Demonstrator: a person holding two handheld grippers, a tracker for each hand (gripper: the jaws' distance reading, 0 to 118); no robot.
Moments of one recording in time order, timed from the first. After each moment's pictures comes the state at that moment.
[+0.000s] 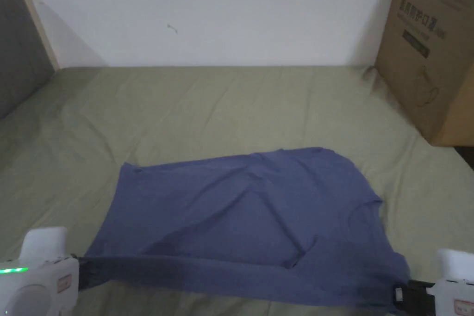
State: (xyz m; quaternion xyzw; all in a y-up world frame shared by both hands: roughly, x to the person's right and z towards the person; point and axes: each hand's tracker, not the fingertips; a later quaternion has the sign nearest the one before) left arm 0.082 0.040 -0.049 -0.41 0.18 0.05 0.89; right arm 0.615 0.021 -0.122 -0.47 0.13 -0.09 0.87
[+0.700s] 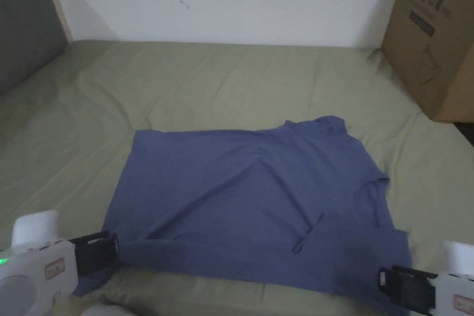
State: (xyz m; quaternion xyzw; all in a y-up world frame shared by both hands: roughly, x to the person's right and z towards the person) left arm 0.072 0.023 0.042 -0.35 0.17 0.14 0.91; right arm 0.609 0.014 -0.049 -0.44 0.10 -0.06 0.89
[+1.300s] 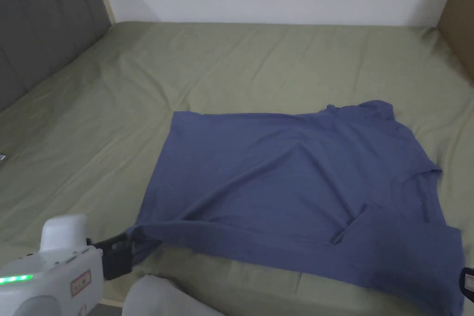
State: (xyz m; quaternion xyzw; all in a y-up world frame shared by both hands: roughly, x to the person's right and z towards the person) left arm 0.082 0.021 0.062 -0.35 0.18 0.12 0.91; right arm 0.606 0.042 -0.019 -0.38 0.14 -0.06 0.91
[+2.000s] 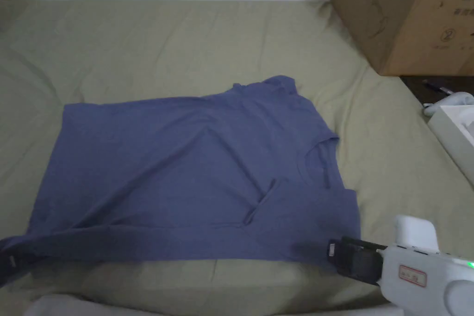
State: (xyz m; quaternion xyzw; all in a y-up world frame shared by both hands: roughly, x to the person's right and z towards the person) left arm 0.047 -0.012 0.010 -0.41 0.17 0.19 0.88; right arm 0.613 -0.011 -0.055 -0.45 0.07 -0.11 0.88
